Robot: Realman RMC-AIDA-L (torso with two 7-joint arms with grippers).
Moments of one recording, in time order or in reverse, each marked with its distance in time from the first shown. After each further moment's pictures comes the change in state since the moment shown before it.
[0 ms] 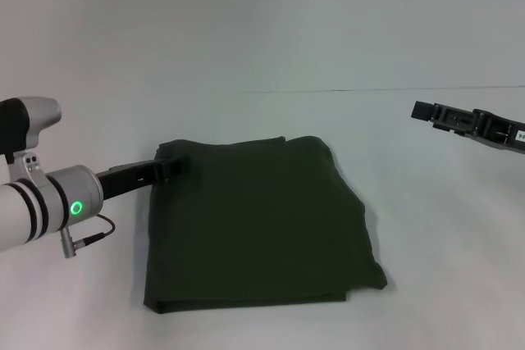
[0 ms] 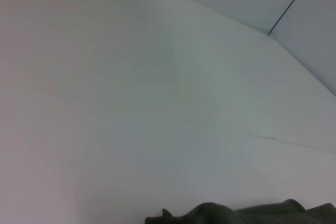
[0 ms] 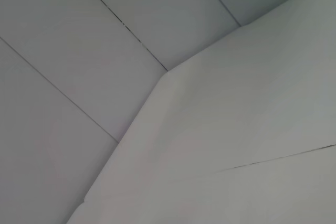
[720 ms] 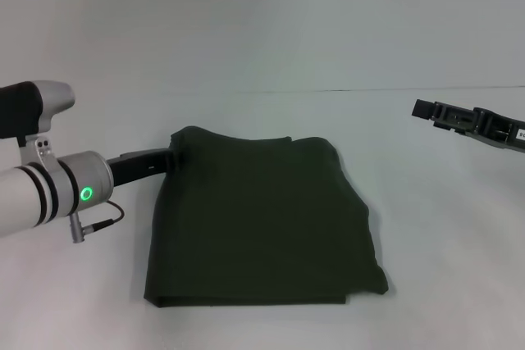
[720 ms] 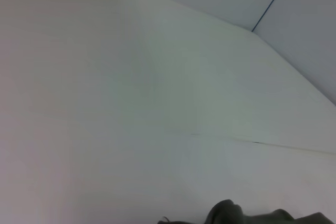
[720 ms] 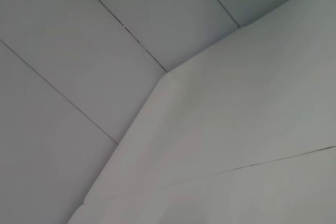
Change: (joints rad) left arm -0.035 0.008 0.022 0.001 0.007 0.003 -0.009; right arm 0.000 0.000 0.000 -0.005 0.000 0.002 0.006
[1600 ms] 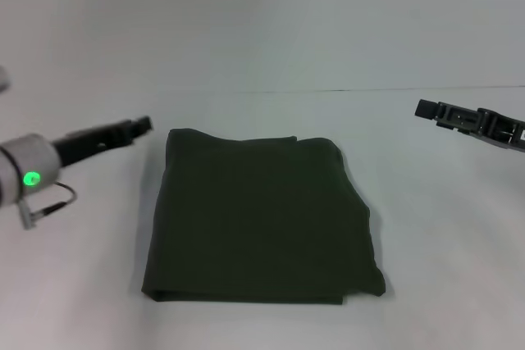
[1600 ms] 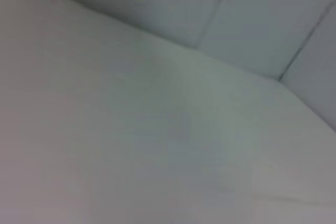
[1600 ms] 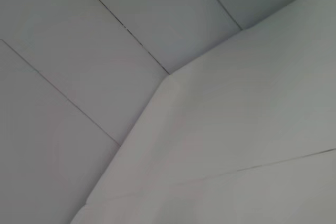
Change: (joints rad) left arm 0.119 0.003 -0.010 0.210 -0.002 0.022 -0.079; right arm -0.010 0.001 0.009 -0.008 0.008 -0.021 -0.020
